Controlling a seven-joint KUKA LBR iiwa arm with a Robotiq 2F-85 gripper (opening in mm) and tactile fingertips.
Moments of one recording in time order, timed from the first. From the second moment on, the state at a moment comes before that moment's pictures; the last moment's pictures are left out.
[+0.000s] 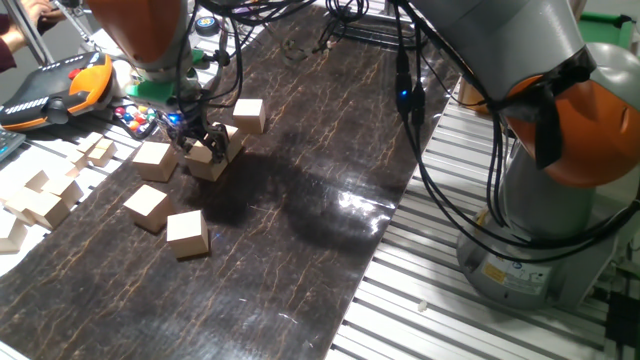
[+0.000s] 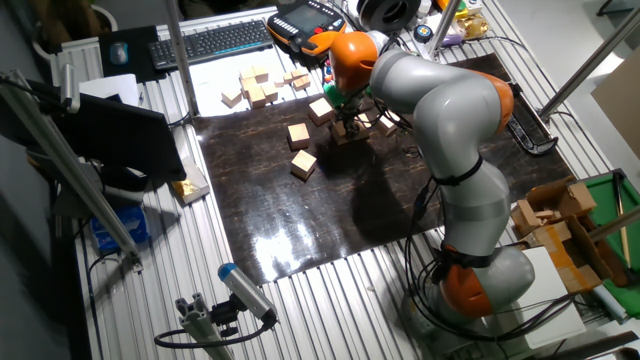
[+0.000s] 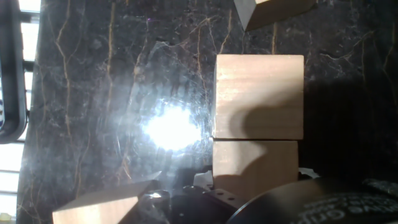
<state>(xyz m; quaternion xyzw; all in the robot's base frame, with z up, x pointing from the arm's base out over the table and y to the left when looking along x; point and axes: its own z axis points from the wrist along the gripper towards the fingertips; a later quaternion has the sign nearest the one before) 0.647 0.064 0.058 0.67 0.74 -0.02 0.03</state>
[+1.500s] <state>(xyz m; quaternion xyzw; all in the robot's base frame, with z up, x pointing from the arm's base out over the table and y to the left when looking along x) 0.647 0.064 0.058 0.68 0.74 -0.03 0.04</state>
